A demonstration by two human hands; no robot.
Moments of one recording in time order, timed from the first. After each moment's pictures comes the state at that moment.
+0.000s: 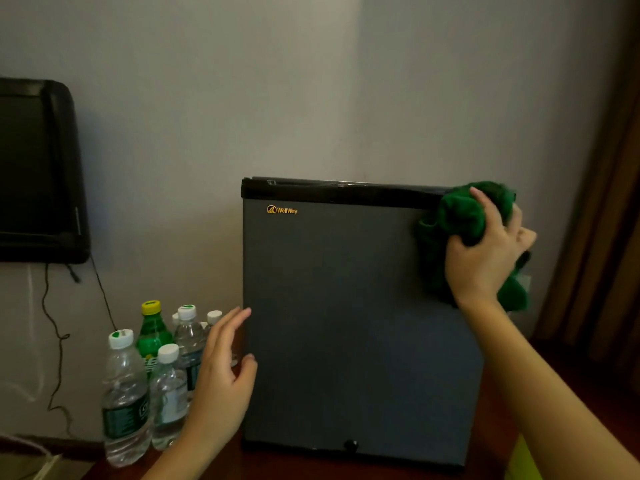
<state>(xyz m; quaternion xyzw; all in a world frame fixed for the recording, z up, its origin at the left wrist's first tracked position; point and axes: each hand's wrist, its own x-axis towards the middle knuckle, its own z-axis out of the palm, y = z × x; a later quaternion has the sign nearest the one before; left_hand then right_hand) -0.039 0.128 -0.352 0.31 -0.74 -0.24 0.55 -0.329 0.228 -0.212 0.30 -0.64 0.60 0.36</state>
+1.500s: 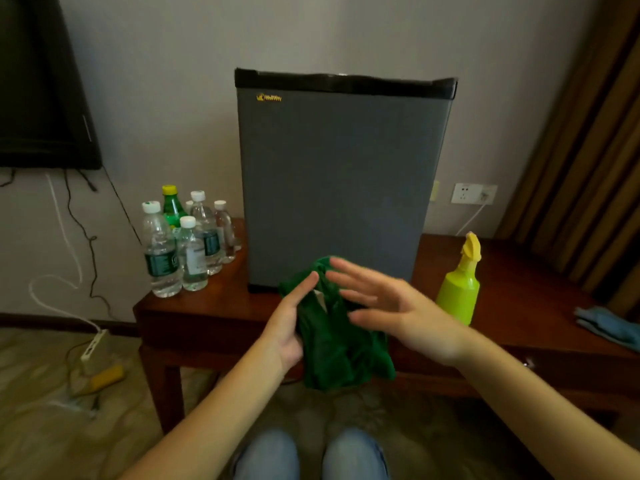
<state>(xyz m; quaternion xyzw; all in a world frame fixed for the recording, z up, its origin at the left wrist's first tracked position) -0.060 0.319 -0.407 0.19 -0.32 -0.89 0.27 -0.189 0.434 -0.353 0.66 -0.50 0.43 -0.35</state>
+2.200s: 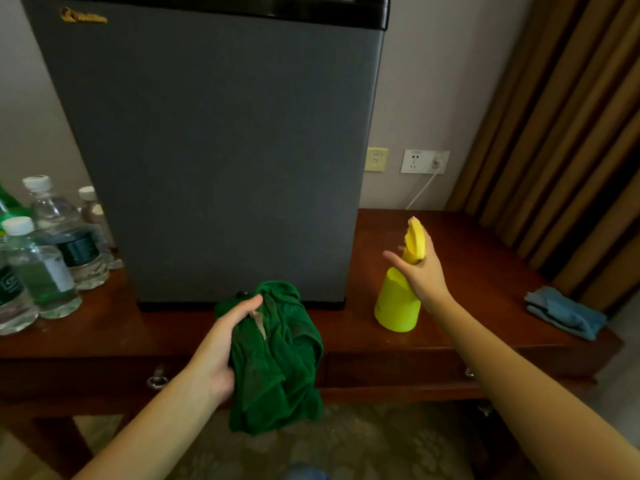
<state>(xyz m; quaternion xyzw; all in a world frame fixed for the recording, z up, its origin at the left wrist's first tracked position) -0.162 0.275 -0.438 0.37 -0.31 -0.84 0.25 -0.475 0.354 -0.447 0.37 -0.73 0.58 -0.06</state>
